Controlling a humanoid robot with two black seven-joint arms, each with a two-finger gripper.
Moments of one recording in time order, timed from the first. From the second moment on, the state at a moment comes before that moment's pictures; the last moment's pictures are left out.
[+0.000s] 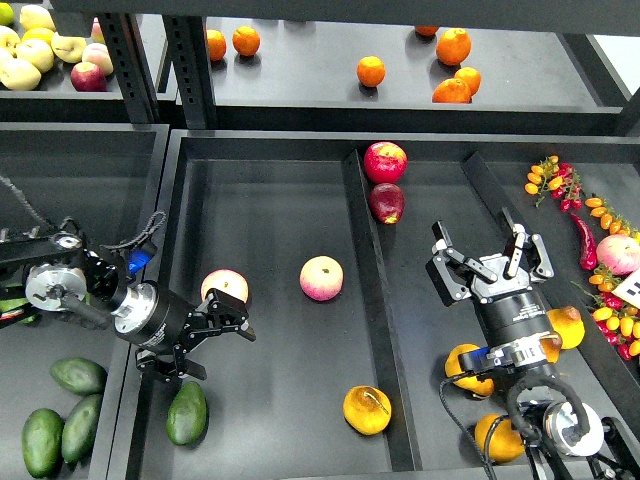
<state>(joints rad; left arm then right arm) -1.10 0.35 0.38 -1.05 0.22 -0.49 0.49 0.05 0.02 1.45 1.31 0.35 0.41 -0.26</state>
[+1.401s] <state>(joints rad) -1.17 0.07 0.66 -0.90 0.23 -0.49 0.49 0.06 0.02 1.49 1.32 0.35 0.41 -0.26</state>
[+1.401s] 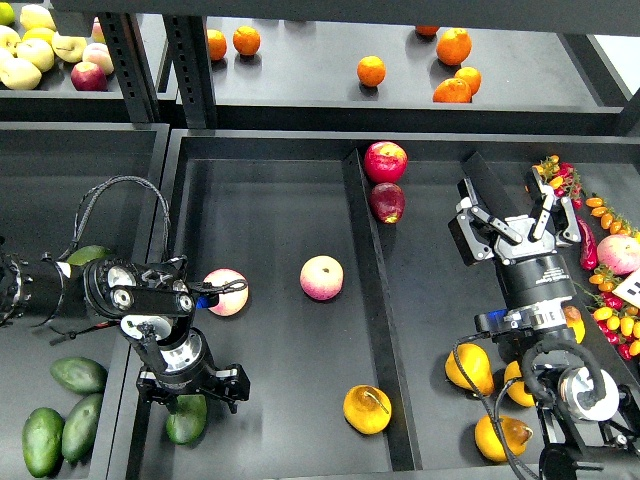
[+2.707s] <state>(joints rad) -1.13 0.00 0.74 -0.83 0.23 -0.49 0.49 0.06 0.01 1.50 1.32 0.36 0.42 -0.26</state>
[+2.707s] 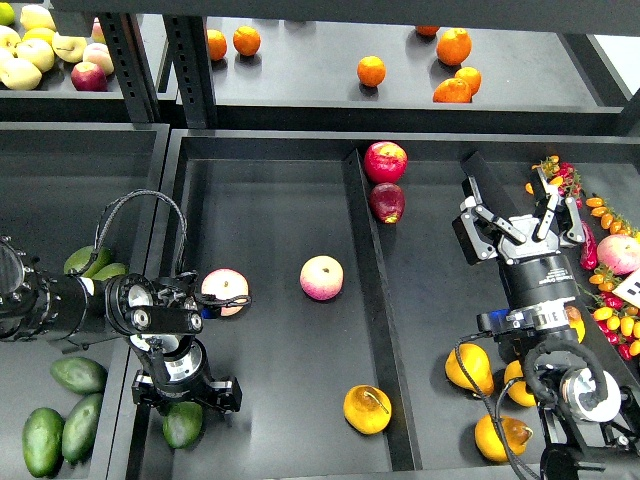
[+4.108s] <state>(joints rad) -1.15 0.00 0.73 -0.81 0.09 -0.49 0.49 0.05 0.02 1.50 1.32 0.36 0.43 -0.26</state>
